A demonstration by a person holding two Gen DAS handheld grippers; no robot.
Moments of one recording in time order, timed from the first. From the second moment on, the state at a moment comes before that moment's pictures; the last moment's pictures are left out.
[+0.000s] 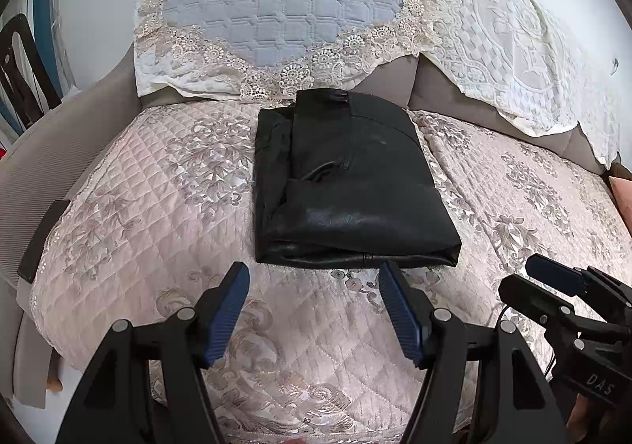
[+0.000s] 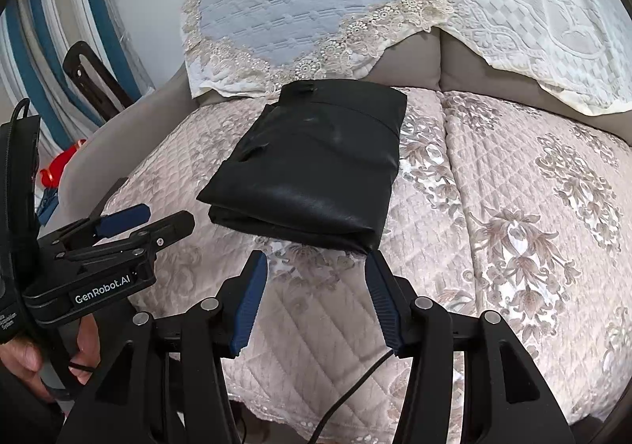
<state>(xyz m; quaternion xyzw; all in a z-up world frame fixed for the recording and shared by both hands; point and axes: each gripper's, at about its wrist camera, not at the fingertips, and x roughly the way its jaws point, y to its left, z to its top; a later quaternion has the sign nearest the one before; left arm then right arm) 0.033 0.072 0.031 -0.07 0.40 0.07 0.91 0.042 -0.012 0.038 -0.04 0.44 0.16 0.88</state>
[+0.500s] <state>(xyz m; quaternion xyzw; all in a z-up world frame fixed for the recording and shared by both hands) 0.032 0.072 0.031 -0.07 0.40 0.06 0.91 0.043 -0.011 0.038 -0.04 0.44 0.16 0.88</state>
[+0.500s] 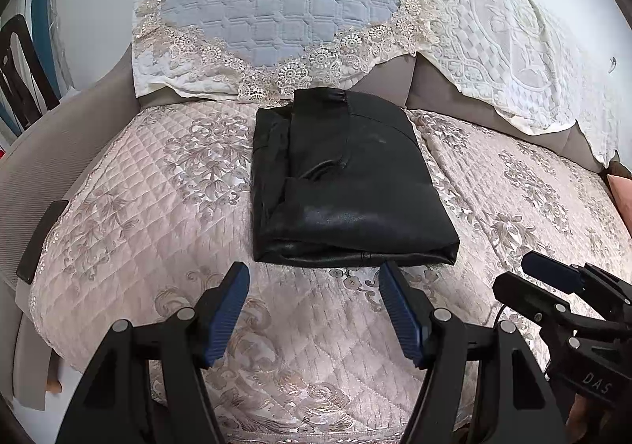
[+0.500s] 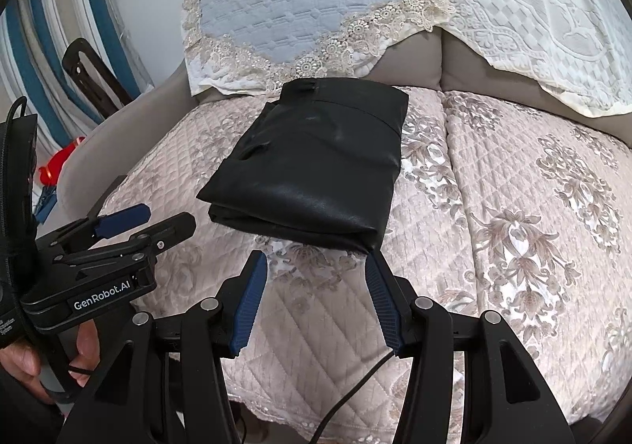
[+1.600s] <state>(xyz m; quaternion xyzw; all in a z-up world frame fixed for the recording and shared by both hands) 0.033 0.066 0.030 -0.05 0.40 0.06 0.91 0.044 -0.011 0.035 -0.04 0.44 0.17 0.88</state>
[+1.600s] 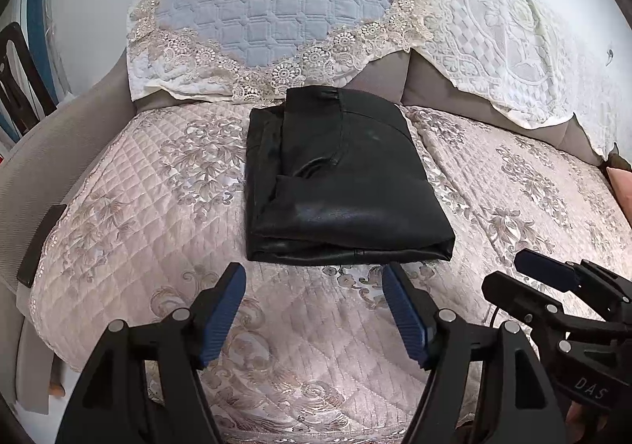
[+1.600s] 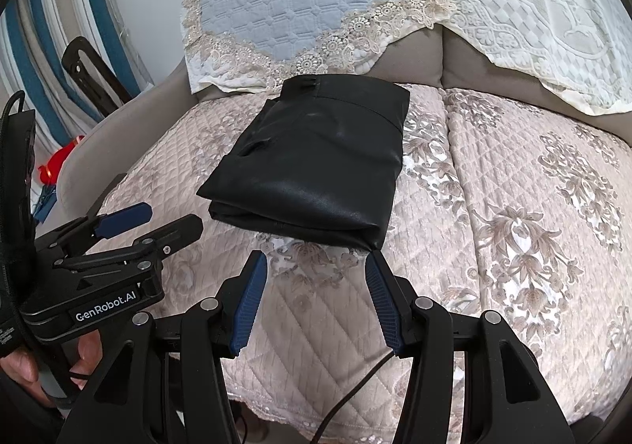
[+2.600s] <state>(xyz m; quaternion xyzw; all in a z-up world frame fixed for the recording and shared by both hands) 0.033 0.064 0.027 -0.06 0.41 0.05 0.91 0.043 -0.009 0.032 -0.04 0.44 0.17 0.88</state>
